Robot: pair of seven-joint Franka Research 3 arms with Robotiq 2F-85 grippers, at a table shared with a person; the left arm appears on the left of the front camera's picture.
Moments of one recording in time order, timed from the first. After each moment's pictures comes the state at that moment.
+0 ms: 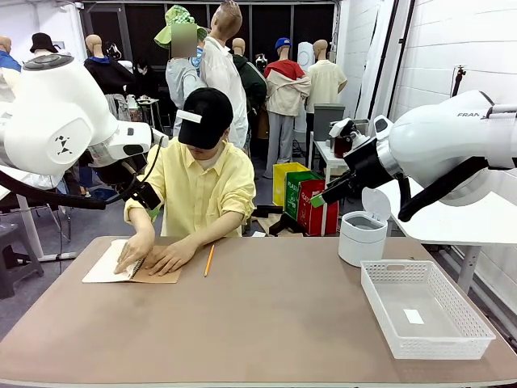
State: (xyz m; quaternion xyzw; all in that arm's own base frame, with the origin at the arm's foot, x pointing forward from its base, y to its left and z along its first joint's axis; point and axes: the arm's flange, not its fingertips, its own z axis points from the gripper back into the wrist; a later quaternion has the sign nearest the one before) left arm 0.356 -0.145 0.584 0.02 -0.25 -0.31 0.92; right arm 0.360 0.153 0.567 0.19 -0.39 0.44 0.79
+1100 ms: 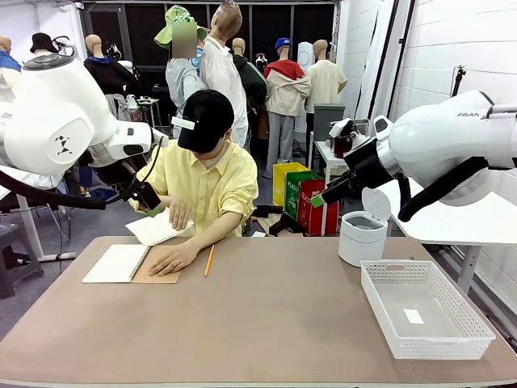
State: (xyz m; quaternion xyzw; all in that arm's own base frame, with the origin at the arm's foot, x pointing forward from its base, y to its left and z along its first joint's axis) left arm 0.356 -0.145 0.584 0.02 -0.25 -0.31 0.92; right arm 0.360 0.153 0.567 0.19 -0.39 0.44 0.79
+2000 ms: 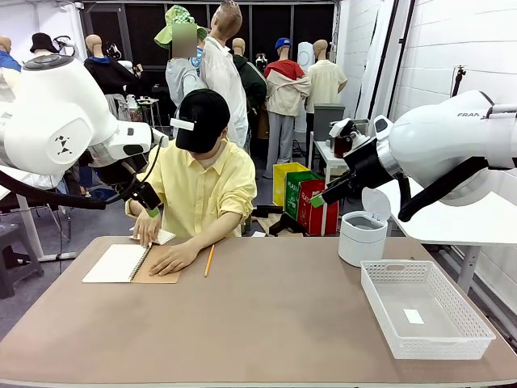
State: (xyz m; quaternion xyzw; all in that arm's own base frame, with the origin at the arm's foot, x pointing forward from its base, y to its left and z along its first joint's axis) left arm 0.356 -0.145 0.584 0.02 -0.25 -0.31 0.92; right arm 0.360 0.153 0.567 0.19 -0.39 0.44 0.79
